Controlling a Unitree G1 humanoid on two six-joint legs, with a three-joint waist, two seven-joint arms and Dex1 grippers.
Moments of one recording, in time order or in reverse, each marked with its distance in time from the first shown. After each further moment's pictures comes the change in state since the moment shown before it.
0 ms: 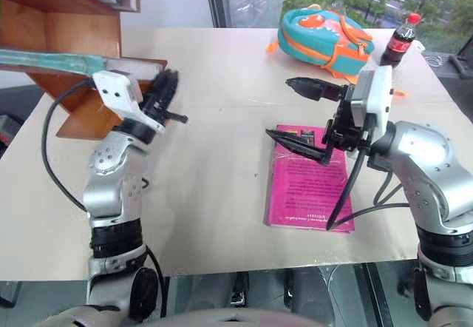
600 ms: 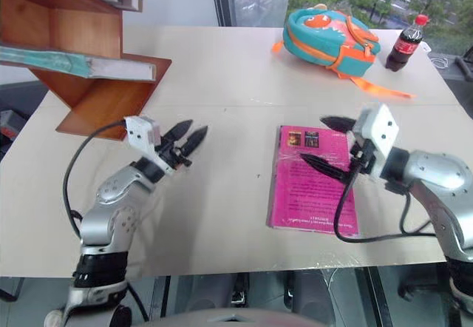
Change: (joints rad) left arm 0.313 0.195 -0.153 -0.068 -0.324 0.170 -0.390; right arm 0.356 -0.180 -0.074 0.055 -0.167 0.033 -0.036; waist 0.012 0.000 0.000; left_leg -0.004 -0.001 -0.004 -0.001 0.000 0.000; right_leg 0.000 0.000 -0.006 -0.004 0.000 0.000
